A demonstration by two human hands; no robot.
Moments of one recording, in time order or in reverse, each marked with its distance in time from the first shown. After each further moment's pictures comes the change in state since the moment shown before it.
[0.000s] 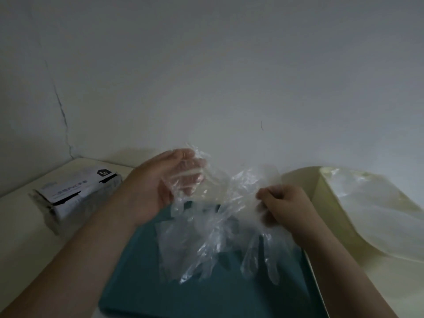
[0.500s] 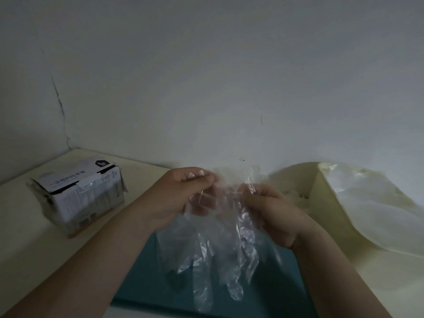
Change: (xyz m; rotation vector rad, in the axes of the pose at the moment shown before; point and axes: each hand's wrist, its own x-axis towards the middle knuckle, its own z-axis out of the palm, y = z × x) left_hand -0.009 -0.033 0.027 0.308 0.017 -0.050; right_hand -0.017 -0.009 0.019 0.422 -0.548 0.094
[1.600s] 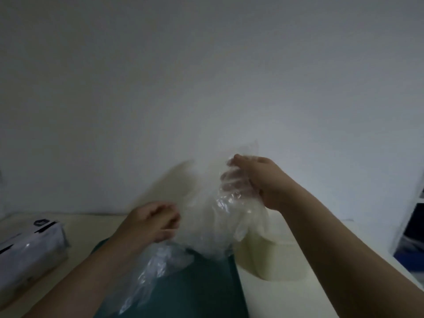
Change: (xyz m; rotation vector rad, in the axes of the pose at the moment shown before) left_hand -0.015 0.016 0.070 0.158 0.071 0.033; right_hand -0.085 -0.136 -0.071 -0.069 0.413 -0.168
